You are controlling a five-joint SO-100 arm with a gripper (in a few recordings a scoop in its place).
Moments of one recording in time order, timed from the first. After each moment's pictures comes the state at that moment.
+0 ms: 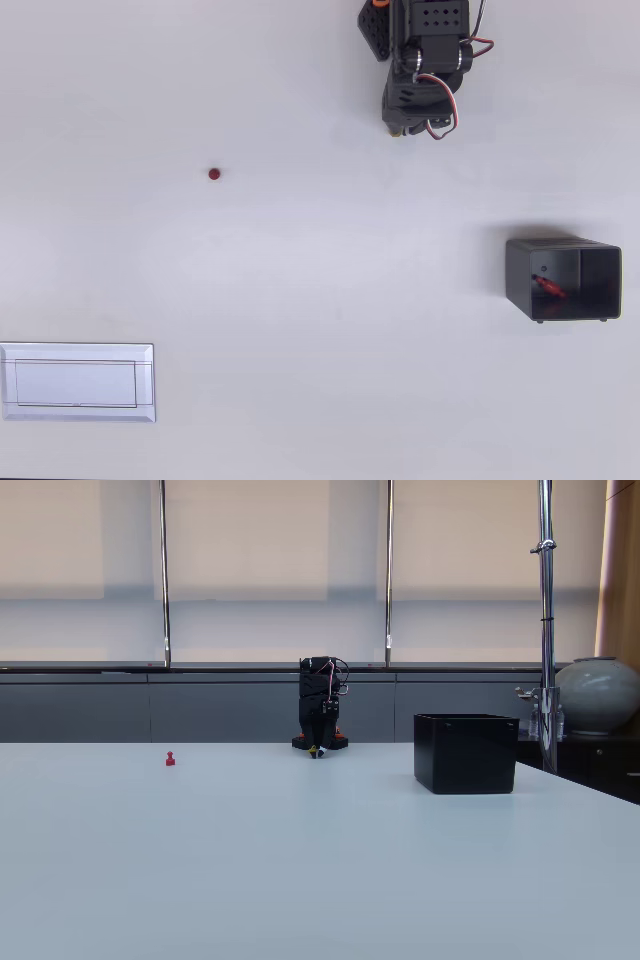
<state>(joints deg) -1.7 -8.6 0.3 74.2 -3.2</state>
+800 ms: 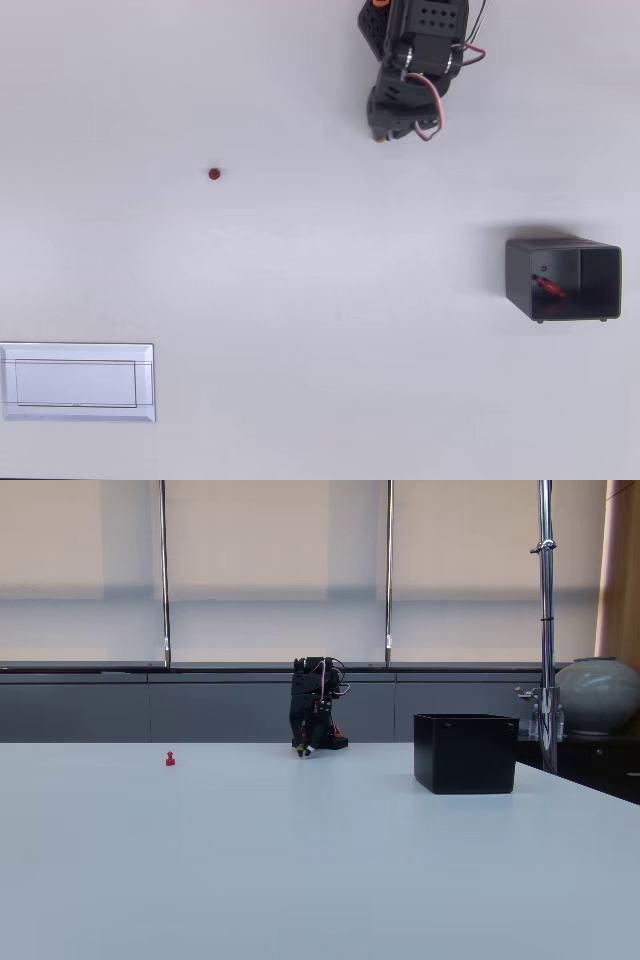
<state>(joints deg) 18.3 -4.4 0.3 65.5 12.0</state>
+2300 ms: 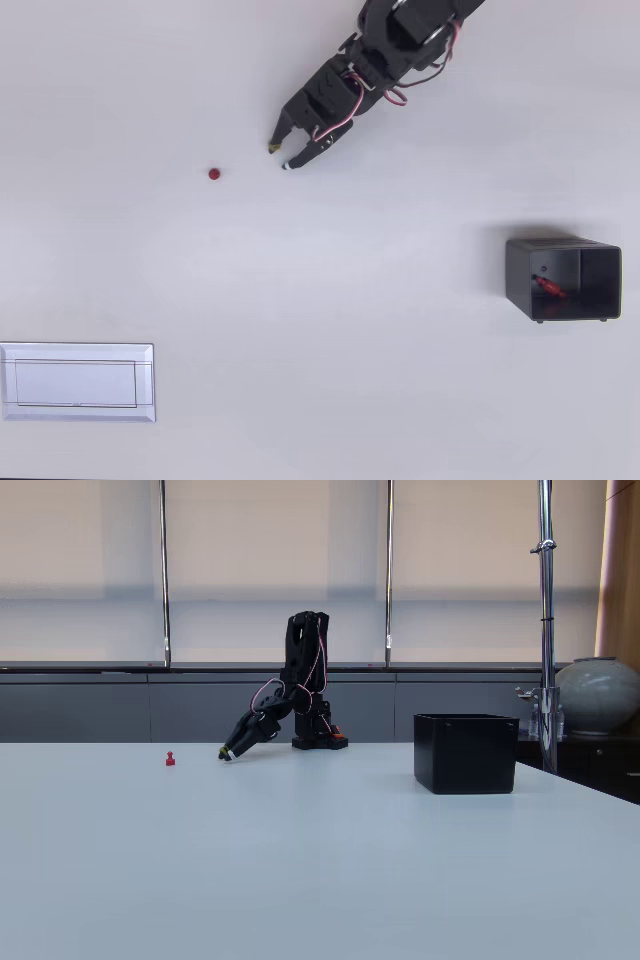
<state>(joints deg) 46.7 82.8 3.0 -47.6 -3.6</state>
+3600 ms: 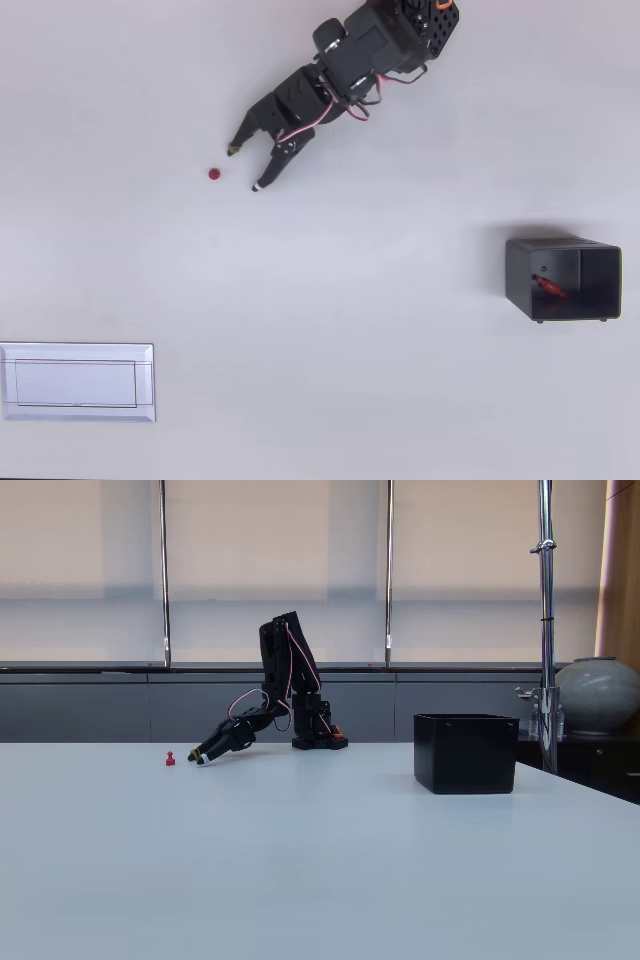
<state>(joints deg) 52.6 112.2 20.2 -71.6 -4.1</state>
